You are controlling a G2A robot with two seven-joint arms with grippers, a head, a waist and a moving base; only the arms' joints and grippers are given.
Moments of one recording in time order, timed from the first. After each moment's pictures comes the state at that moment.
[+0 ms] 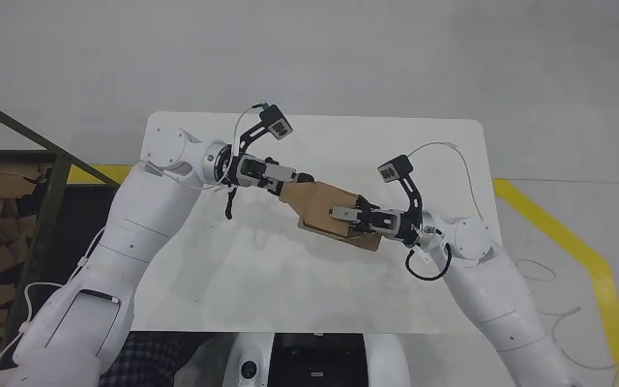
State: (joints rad) left arm 0.77 -1.07 -1.03 -1.31 -0.81 -0.23 -1.54; right arm -1.16 -1.16 1.09 -1.53 0.53 -0.41 1.06
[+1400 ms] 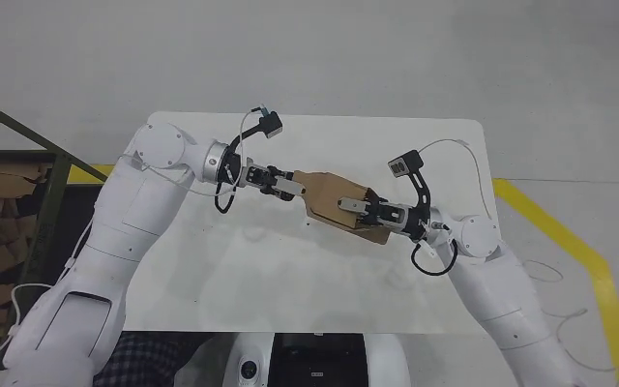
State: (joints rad) left arm 0.77 -1.04 -1.07 -1.36 -0.41 -0.25 -1.48; right arm -1.16 -1.15 1.13 -1.52 0.53 -0.42 1.05
